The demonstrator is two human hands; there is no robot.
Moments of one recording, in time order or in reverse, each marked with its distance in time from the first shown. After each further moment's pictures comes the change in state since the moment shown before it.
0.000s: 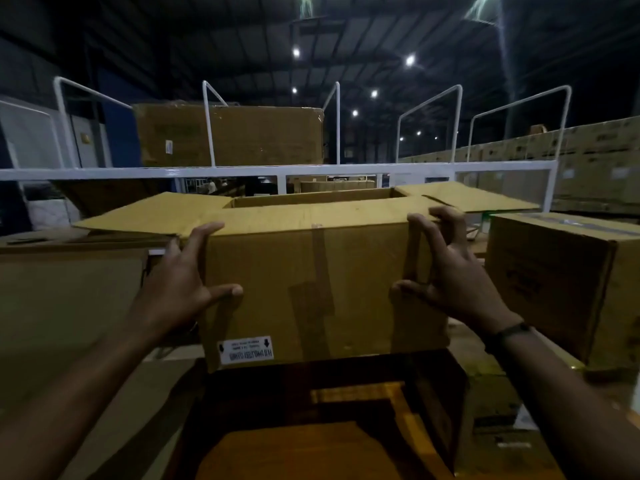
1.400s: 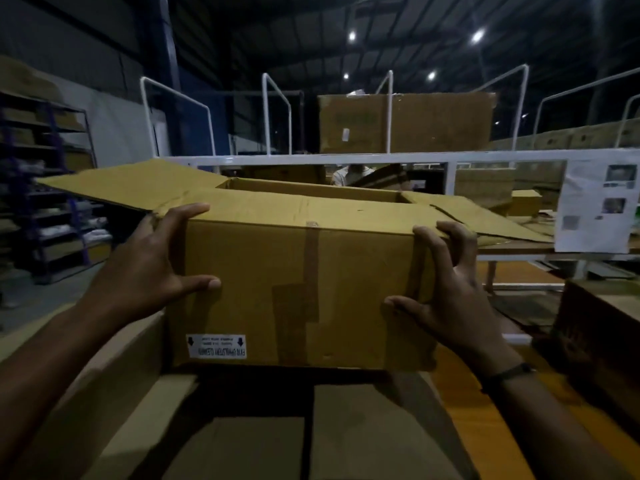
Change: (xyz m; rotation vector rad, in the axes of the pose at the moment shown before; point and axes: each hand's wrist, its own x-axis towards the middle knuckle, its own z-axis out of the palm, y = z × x) left_hand -0.080 -0.307 -0.308 0.241 0.047 -0.051; right_hand 0.038 -0.406 0.172 0.238 0.080 0.006
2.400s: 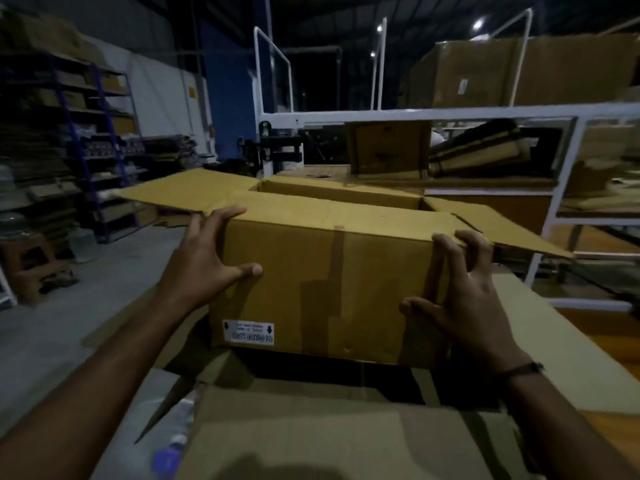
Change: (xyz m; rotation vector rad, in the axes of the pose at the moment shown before) left_hand -0.065 -0.244 -0.054 -0.152 0.036 -0.116; right_hand -0.045 -0.215 0.162 0.011 -0.177 0.133
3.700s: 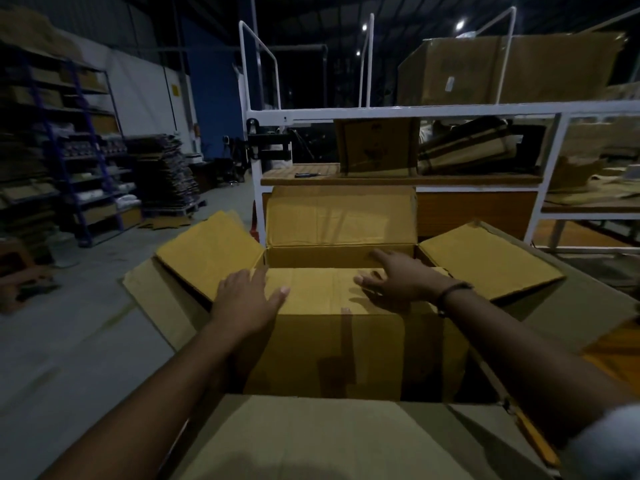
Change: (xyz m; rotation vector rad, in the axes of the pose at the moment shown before) left_hand -0.010 -0.017 0.109 0.437 -0.358 -0.072; right_hand 0.078 -0.017 0.057 -0.187 -0.770 0.274
